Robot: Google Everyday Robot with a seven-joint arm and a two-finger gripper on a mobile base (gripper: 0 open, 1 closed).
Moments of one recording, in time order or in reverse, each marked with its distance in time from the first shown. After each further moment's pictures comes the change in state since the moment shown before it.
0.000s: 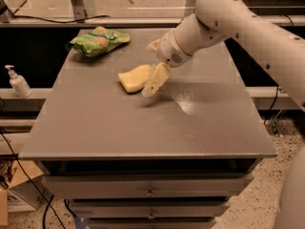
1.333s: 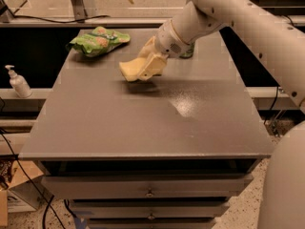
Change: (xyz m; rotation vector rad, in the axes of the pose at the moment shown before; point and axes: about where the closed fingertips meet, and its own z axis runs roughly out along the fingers) arm -0.023 -0.009 -0.005 -0.041 0.007 -0.069
